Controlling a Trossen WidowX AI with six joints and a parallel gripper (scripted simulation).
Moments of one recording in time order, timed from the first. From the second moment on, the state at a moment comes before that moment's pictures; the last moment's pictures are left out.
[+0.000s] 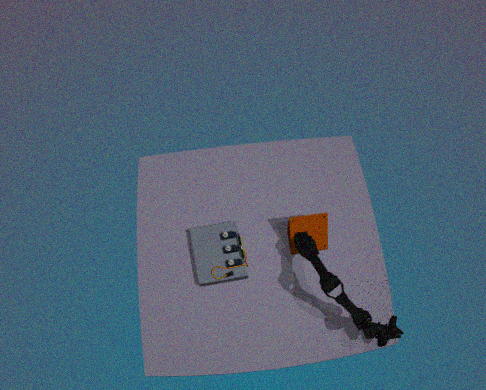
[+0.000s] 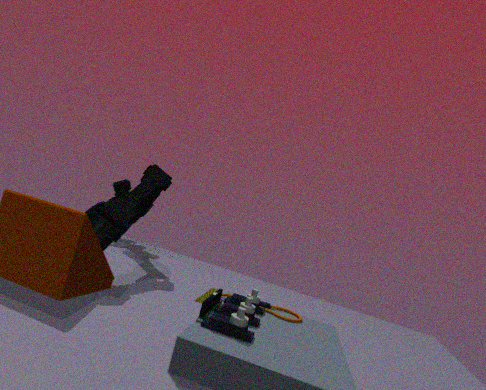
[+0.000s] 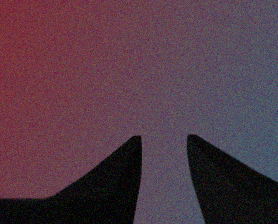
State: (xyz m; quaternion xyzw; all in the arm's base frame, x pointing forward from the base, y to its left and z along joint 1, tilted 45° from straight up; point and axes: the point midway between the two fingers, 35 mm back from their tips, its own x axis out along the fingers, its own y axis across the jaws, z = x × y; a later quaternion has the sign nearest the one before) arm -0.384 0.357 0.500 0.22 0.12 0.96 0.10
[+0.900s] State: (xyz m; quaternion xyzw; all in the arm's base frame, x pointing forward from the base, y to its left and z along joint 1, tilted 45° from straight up) arm -0.286 0.413 0.503 0.22 0.08 0.94 0.24
